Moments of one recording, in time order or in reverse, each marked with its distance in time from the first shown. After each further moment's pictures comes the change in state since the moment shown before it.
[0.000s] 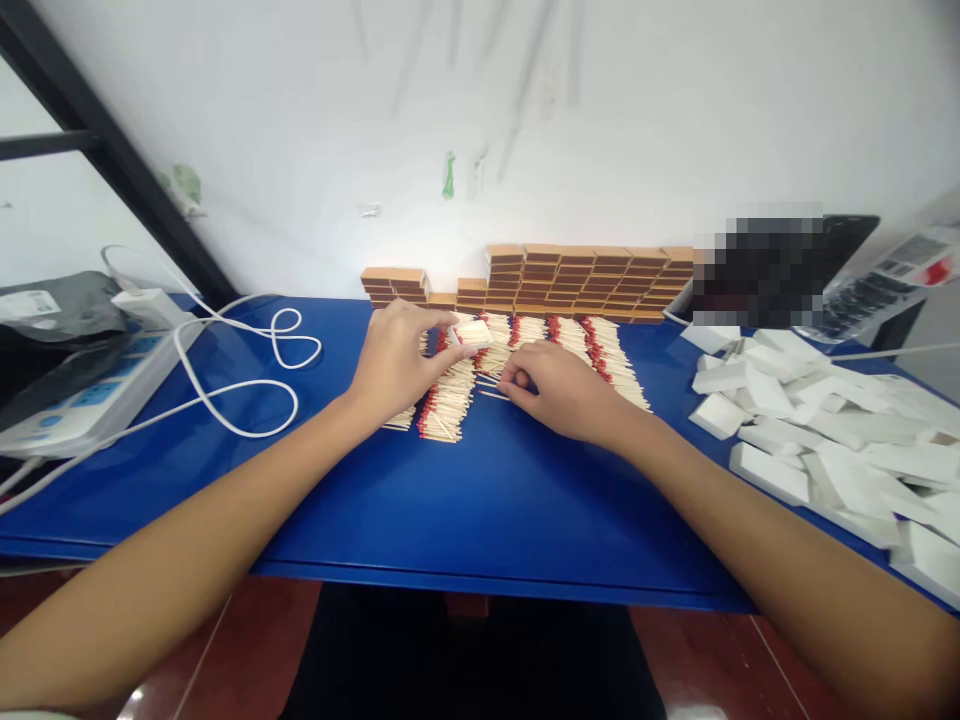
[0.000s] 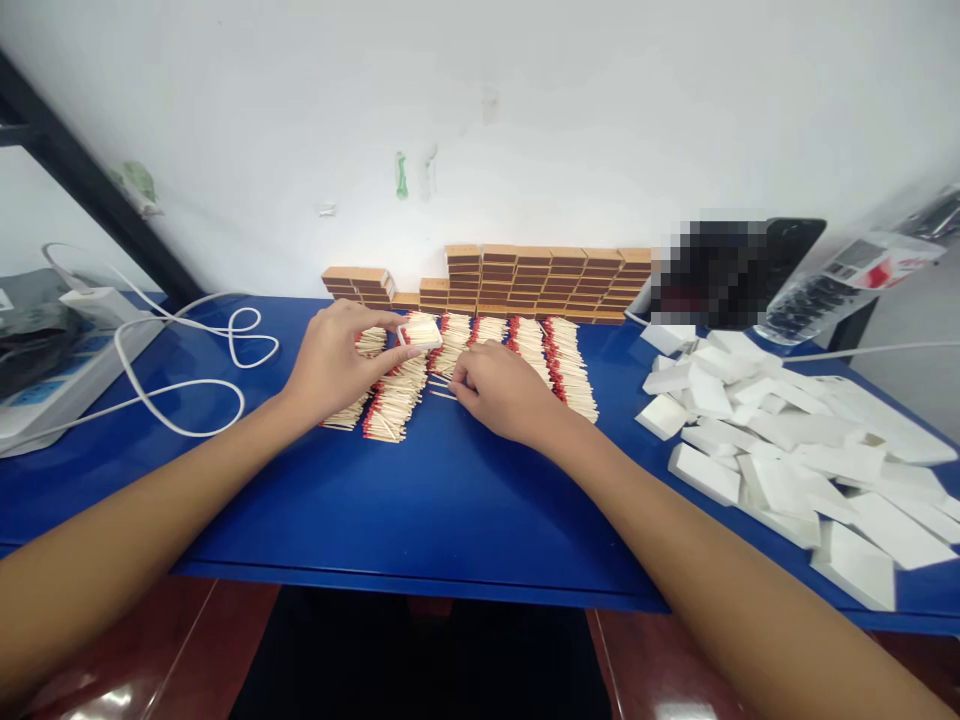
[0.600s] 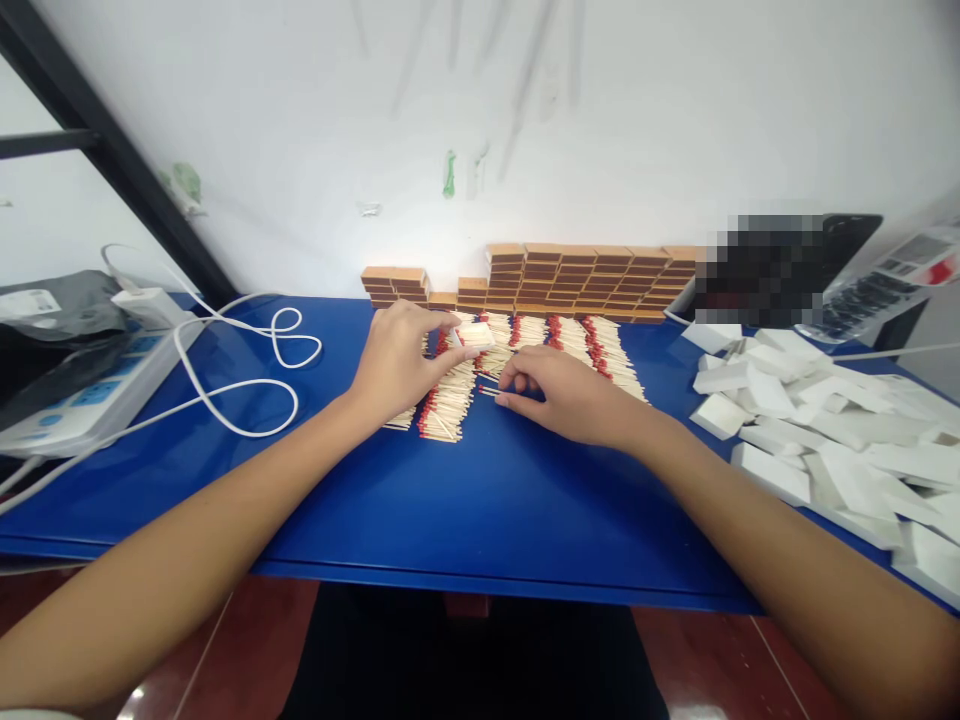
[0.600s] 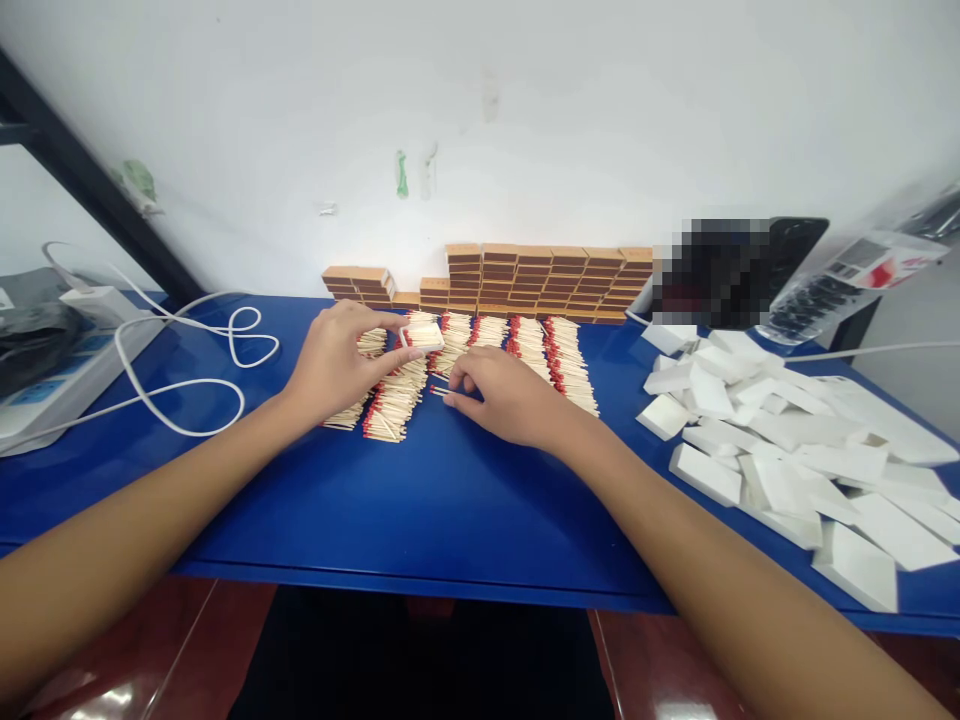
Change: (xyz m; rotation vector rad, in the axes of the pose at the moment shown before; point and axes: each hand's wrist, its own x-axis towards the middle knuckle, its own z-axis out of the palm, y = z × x) left_hand 0.000 0.000 0.000 0.010 -0.023 0.015; right_hand -0.008 0.001 -0.007 0.111 -0.053 -0.026
